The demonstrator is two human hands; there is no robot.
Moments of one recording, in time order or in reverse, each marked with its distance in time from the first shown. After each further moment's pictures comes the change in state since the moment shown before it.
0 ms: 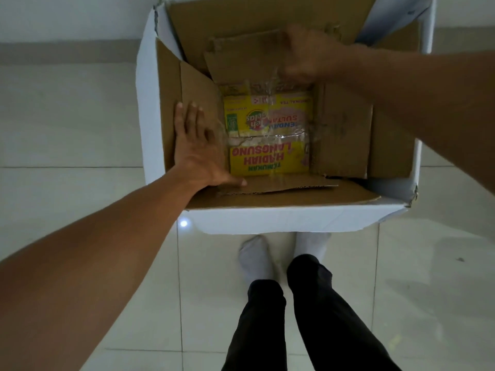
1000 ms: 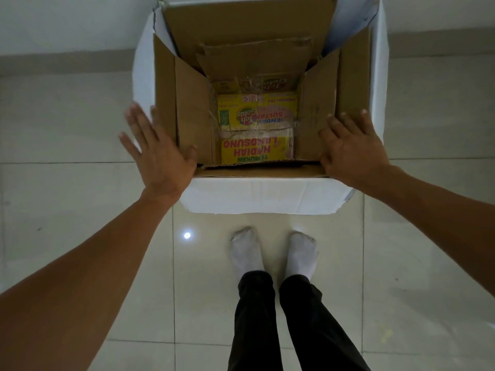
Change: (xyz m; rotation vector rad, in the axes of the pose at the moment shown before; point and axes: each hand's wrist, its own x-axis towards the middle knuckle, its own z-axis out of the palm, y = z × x) left_hand -0.068 0.003 0.041 -0.645 0.626 -0.348; right_hand -0.187 0.082 0.082 -0.528 0.121 -0.057
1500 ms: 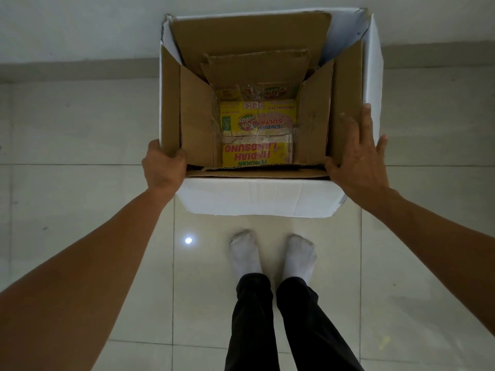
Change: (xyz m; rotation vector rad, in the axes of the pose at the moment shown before) left_hand -0.001 -0.004 0.005 -0.581 -0.046 -0.453; right_hand -0.024 -0.006 0.001 0.495 0.207 0.339
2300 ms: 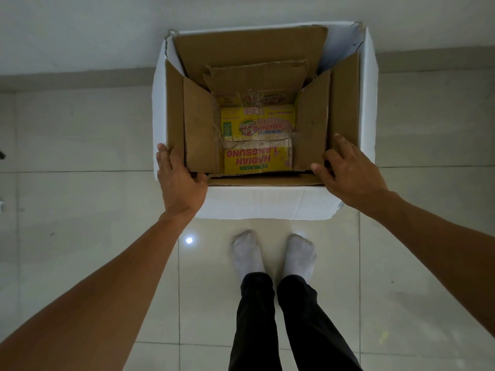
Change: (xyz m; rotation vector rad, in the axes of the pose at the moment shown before) left_hand -0.032 0.007 -0.004 0.185 -0.127 0.270; right_hand -0.005 -0.005 -0.012 -0.042 -0.169 -0.113
